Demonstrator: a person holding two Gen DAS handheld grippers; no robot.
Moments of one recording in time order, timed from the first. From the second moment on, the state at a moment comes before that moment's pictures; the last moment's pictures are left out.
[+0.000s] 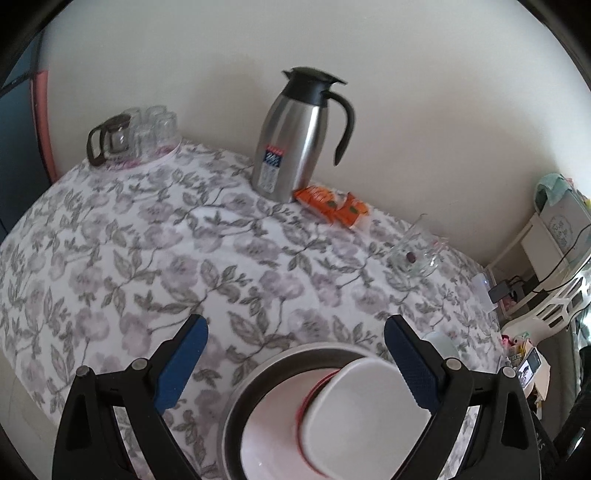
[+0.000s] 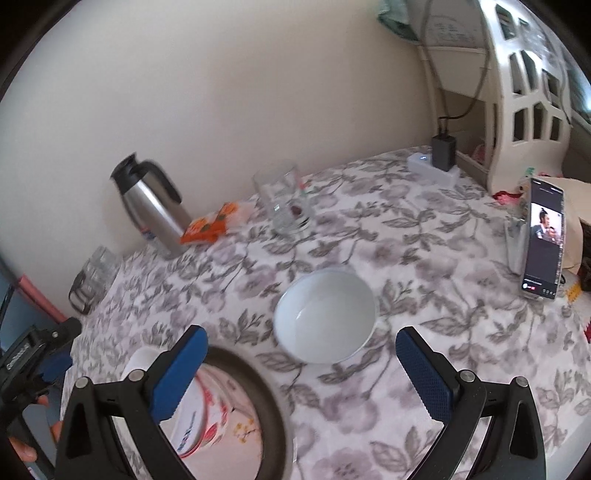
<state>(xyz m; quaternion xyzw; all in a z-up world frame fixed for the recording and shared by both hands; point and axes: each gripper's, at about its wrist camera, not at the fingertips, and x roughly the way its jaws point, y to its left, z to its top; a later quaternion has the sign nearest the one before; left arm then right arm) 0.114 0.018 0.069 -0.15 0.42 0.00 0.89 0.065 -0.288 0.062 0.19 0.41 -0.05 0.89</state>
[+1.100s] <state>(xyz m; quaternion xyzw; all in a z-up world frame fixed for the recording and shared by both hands) 0.184 -0.187 0.034 0.00 0.54 -0.08 0.84 0.091 -0.361 0.002 0.26 0.45 -0.09 0.85</state>
